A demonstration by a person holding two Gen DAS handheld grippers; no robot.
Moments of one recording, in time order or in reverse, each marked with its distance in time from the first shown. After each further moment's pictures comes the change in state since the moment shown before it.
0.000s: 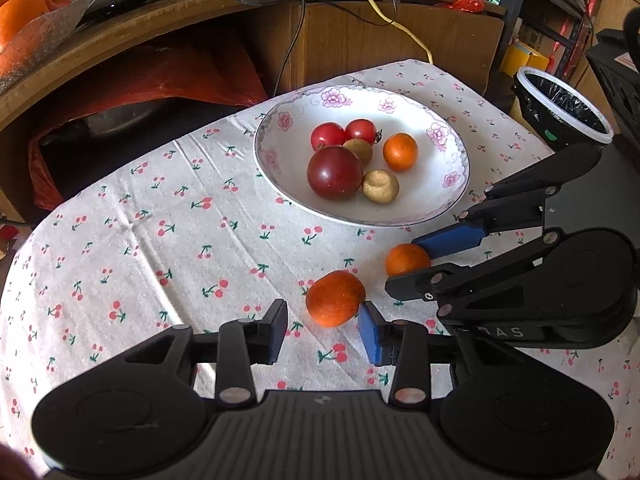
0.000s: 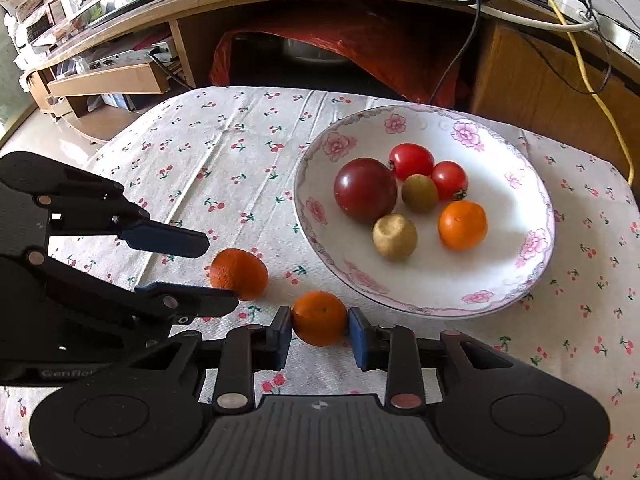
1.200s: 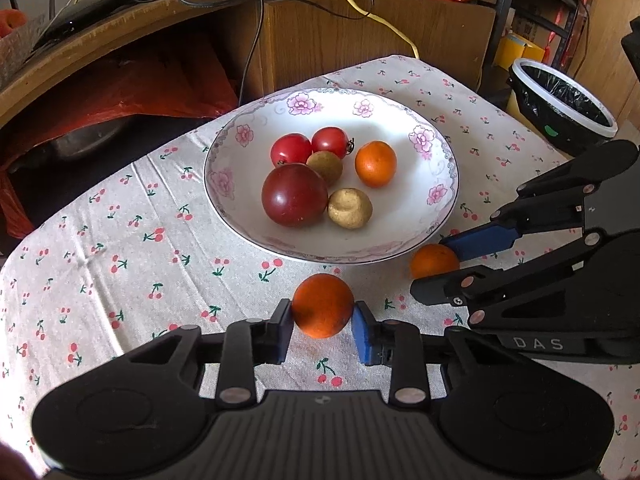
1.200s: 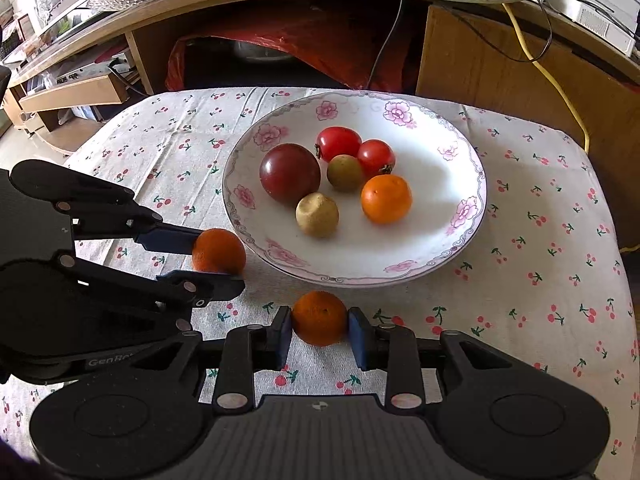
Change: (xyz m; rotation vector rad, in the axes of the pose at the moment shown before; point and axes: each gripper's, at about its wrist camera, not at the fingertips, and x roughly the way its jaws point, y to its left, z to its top) left arm 0.032 -0.027 0.018 0.038 -0.002 0.016; right arm -0.010 -0.032 -0.010 0.064 0.011 -0.059
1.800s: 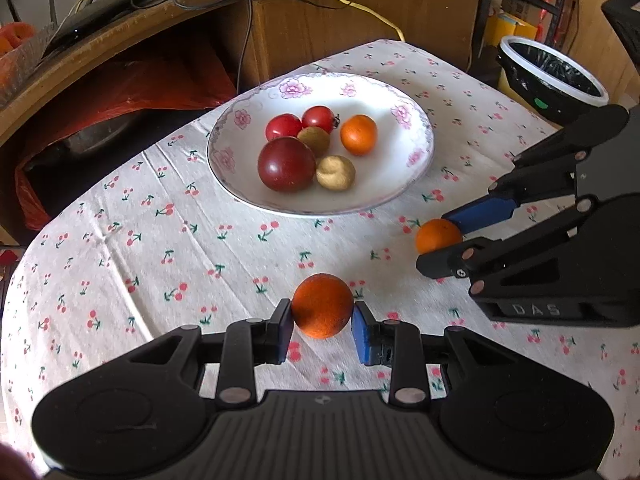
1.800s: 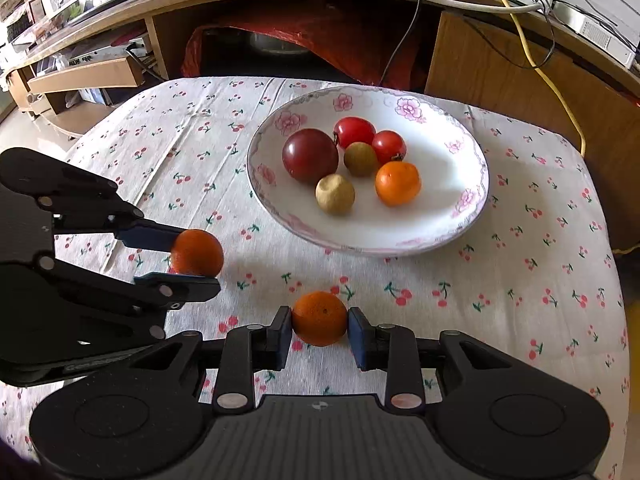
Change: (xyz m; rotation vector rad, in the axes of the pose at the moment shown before) left arm -0.025 -0.014 -0.019 0.049 0.032 0.033; right arm -0.015 0.014 -0.013 -0.042 0.014 -0.014
